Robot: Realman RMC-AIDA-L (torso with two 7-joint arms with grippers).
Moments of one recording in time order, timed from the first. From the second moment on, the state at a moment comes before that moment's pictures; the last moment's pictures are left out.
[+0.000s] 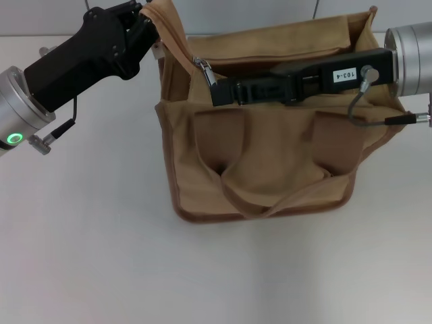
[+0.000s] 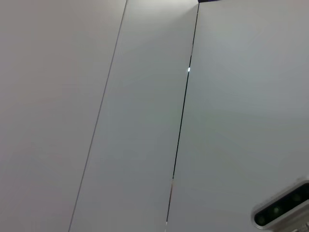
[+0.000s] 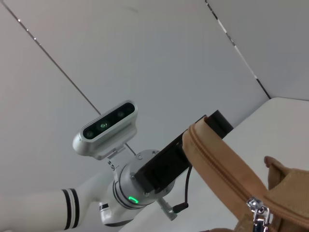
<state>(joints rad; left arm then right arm) -0.66 -2.07 0.32 0.30 1.74 1.77 -1.05 0.69 2.08 -1.00 -0.94 -1.78 -1.65 2.17</state>
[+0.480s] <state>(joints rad) -0.66 -2.07 0.32 0.30 1.74 1.79 -1.05 0.69 2.08 -1.01 -0.94 -1.78 -1.60 2.18</state>
